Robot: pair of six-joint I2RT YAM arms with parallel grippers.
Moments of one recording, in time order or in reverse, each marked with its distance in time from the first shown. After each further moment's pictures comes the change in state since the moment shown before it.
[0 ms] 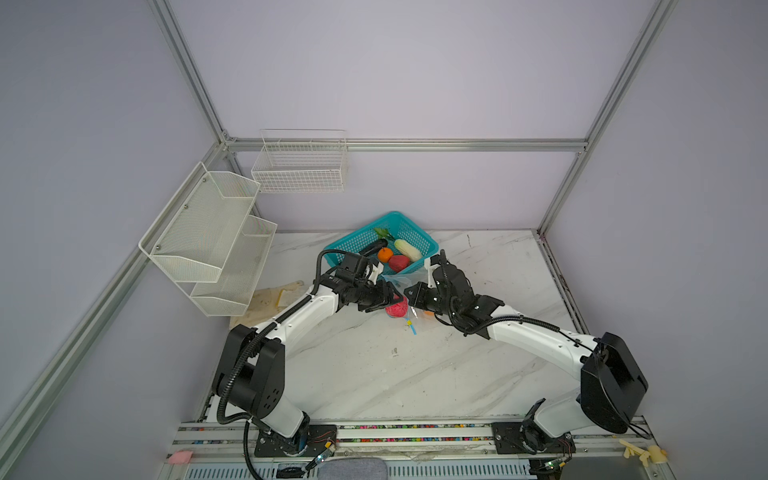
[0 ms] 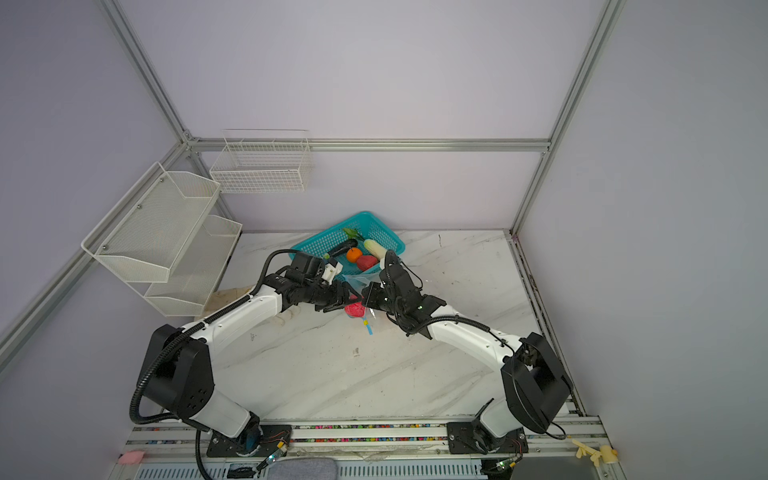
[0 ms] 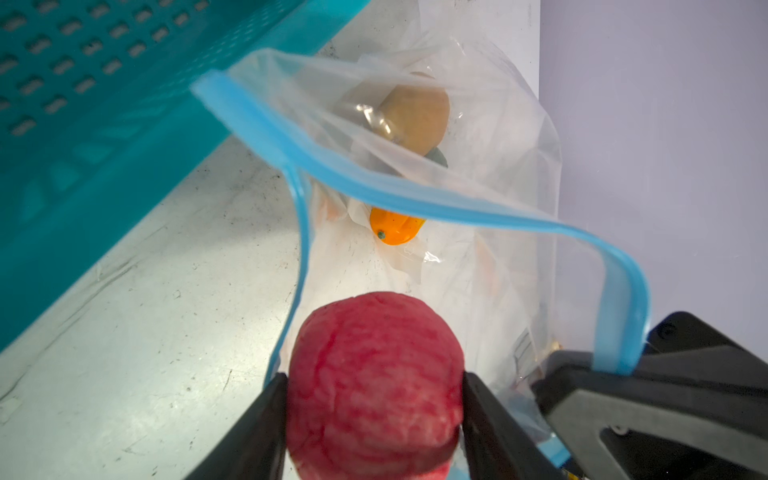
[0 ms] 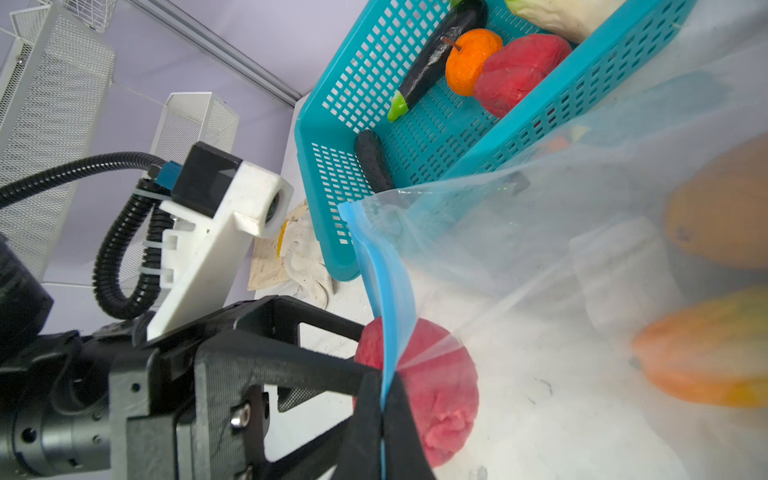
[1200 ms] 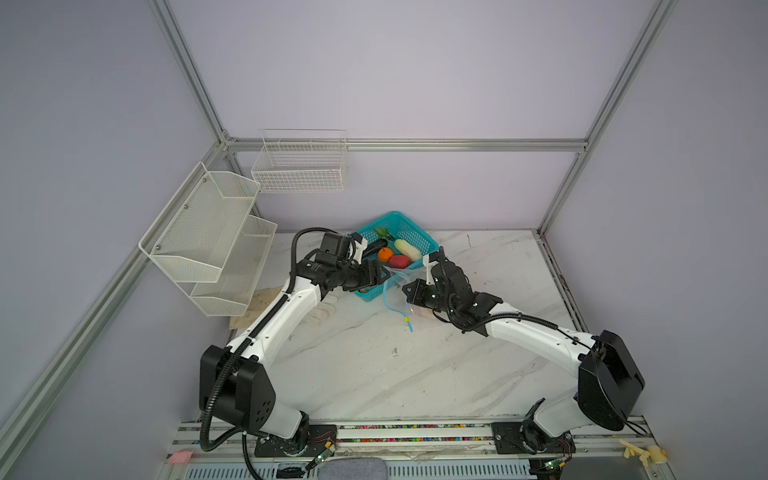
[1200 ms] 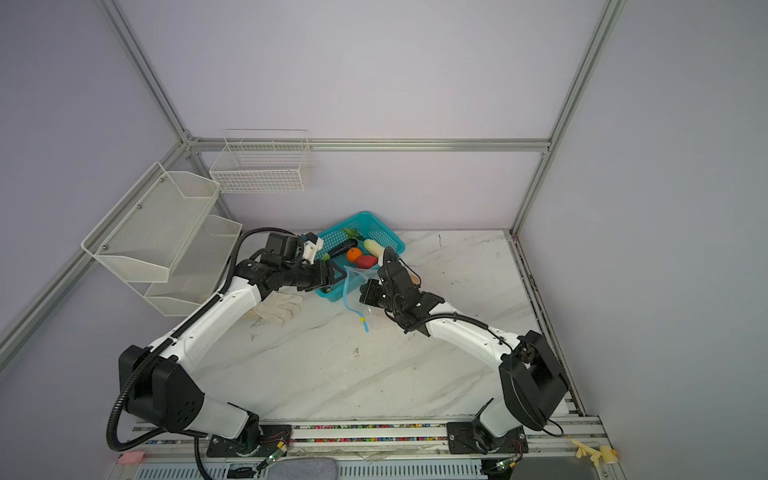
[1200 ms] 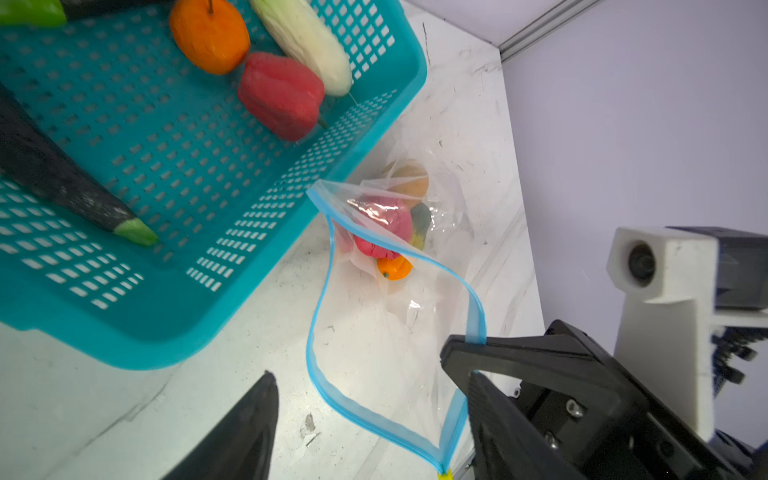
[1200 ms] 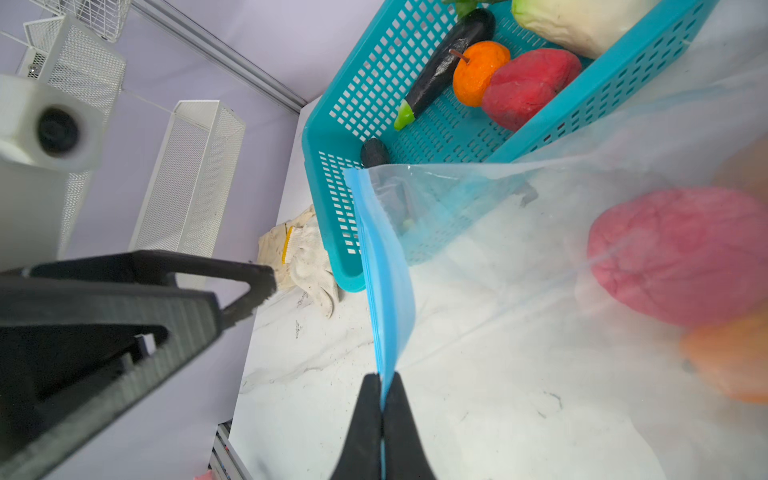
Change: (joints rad) left arm 0.099 -0.091 0.196 -0.156 -0.103 0.117; right arm 0.000 0.018 0.034 -0.005 0.000 -0.002
